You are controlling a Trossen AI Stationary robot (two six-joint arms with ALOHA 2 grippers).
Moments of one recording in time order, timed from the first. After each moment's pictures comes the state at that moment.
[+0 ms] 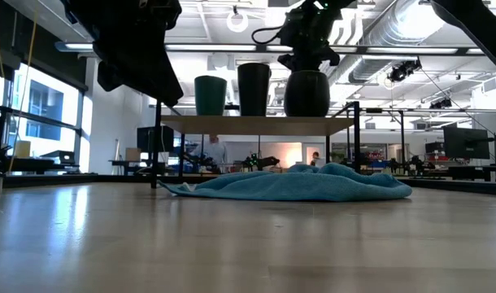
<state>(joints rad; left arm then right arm) -0.28 1.45 0.90 -0.40 -0.51 -0.83 -0.72 2.02 2.25 -1.40 -0.24 -1.25</state>
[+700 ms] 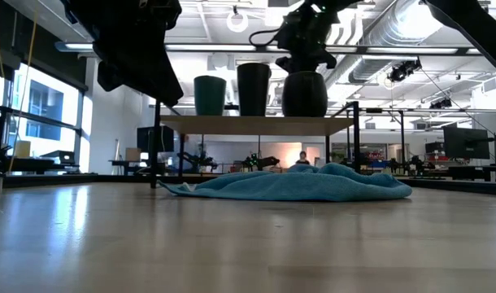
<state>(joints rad) -0.28 1.45 0.90 -0.40 -0.51 -0.83 -0.71 2.05 2.25 -1.40 -0.24 -1.23</state>
